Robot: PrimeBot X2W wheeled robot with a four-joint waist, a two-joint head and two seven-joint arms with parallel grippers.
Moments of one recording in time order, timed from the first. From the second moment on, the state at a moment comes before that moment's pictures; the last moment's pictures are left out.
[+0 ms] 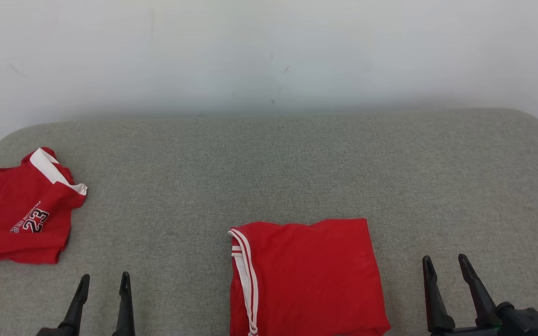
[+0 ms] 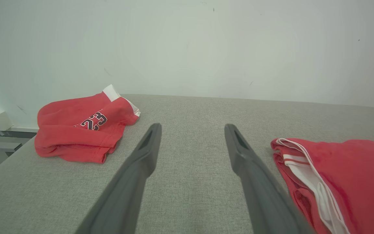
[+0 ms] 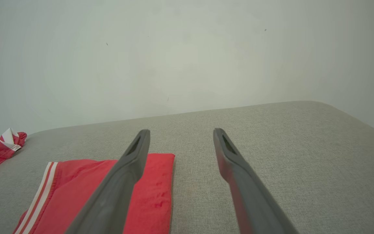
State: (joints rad) left arm 0.05 0.05 0.09 0.12 -0.09 -0.10 -0.26; right arm 0.08 -0.08 0.04 0.09 0.23 0.13 -0.26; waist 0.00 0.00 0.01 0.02
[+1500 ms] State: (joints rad) left arm 0.01 0.05 0.06 0.13 -0.11 -0.08 -0.26; right arm -0.21 -0.11 0.13 0.46 0.22 0.13 -0.02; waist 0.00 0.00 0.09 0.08
